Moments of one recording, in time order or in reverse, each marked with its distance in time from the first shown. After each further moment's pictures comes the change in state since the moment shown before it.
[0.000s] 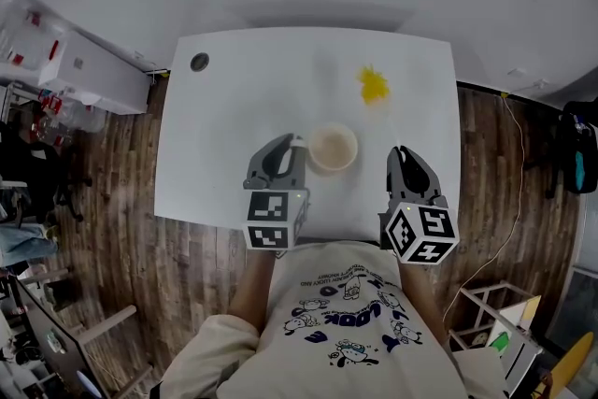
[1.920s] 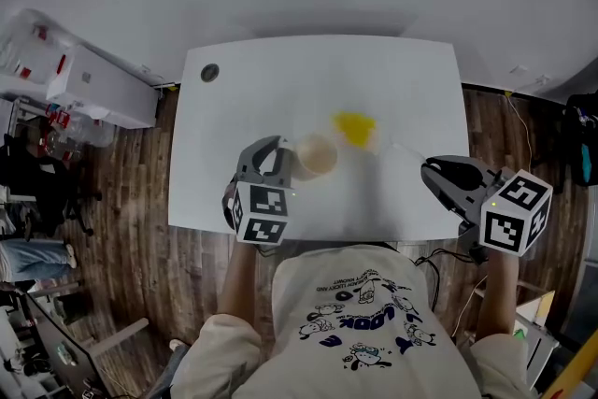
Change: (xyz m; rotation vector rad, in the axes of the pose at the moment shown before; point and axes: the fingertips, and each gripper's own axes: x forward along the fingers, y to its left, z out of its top) left arm -0.016 0.048 -0.006 0.358 0.148 0.022; right arm -0.063 0.037 0.051 -0.096 0.360 0.528
